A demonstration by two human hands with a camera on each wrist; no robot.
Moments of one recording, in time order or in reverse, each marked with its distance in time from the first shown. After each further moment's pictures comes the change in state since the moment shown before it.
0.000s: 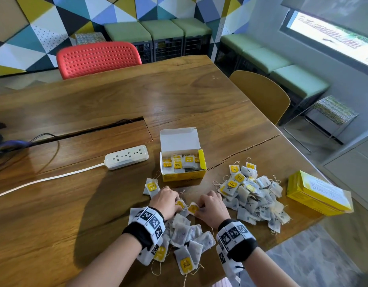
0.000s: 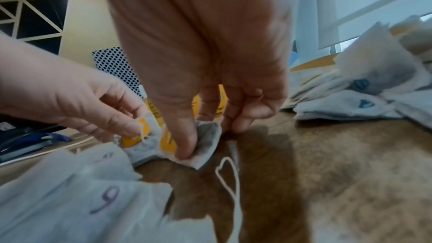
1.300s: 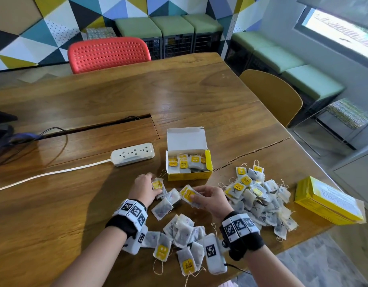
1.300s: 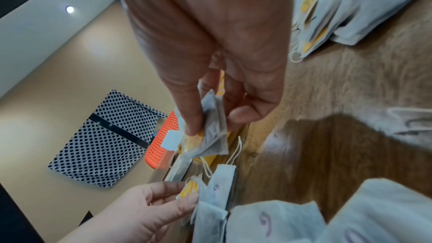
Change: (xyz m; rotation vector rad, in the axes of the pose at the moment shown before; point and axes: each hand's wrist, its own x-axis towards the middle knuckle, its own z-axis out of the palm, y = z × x) left_hand 0.005 -0.058 -0.029 -0.177 0.290 -0.298; right_hand 0.010 -0.026 -0.022 1.120 -0.076 0.145
